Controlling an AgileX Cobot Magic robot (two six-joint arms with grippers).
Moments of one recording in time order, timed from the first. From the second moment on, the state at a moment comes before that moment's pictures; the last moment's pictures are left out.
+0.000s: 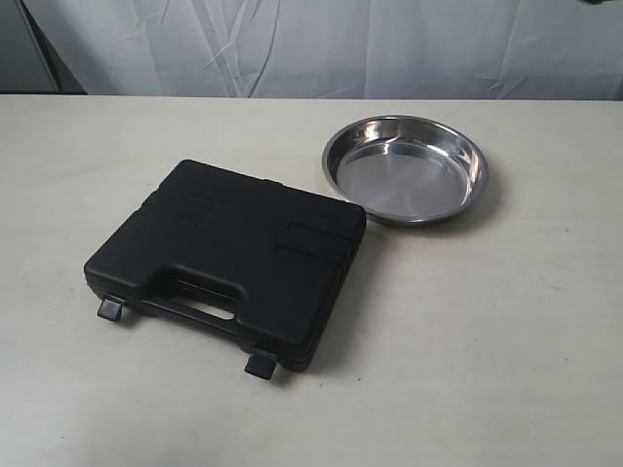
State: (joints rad) left arm -0.05 0.00 0.00 0.07 0.24 0.01; right arm 0.13 1.11 -1.07 1.15 0.89 -1.07
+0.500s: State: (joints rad) left arm -0.05 0.00 0.00 0.07 0.24 0.01; right arm 0.67 1.68 -1.42 0.56 0.75 -0.83
